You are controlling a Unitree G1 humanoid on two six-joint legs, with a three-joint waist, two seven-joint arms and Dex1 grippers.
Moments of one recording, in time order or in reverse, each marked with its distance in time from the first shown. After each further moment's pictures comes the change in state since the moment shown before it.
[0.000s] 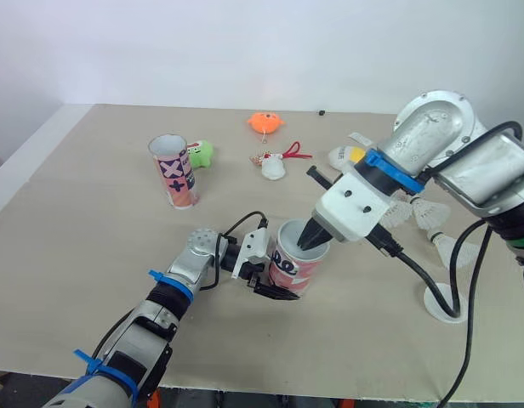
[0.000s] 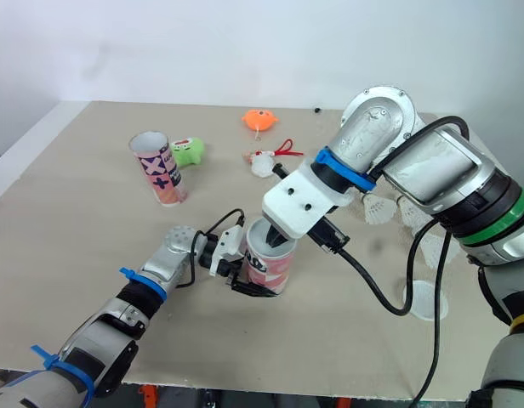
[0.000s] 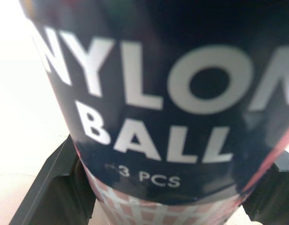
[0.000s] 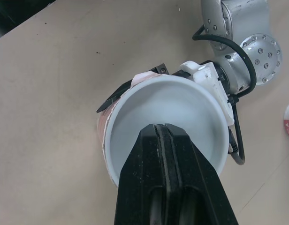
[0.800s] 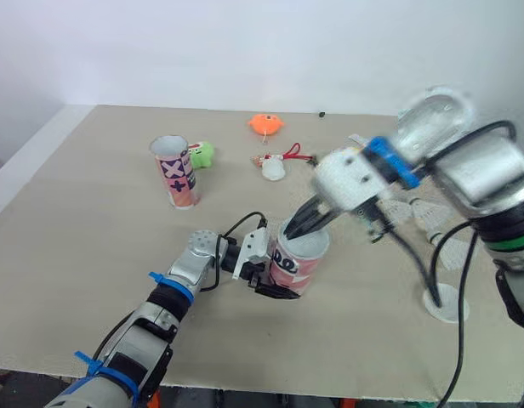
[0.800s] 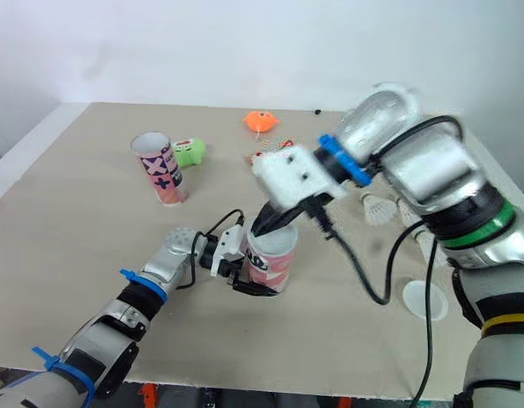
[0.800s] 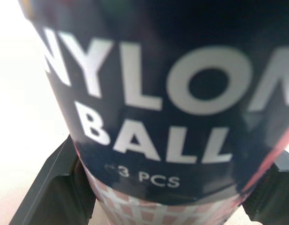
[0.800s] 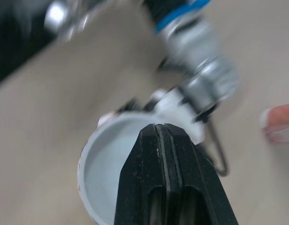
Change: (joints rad) left arm 0.018 -0.014 0.004 -0.013 -0.004 0.010 0.021; right arm 0.166 0.022 -0.356 -0.010 0.146 0.289 0.002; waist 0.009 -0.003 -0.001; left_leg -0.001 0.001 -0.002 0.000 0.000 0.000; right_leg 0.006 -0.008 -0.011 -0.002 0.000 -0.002
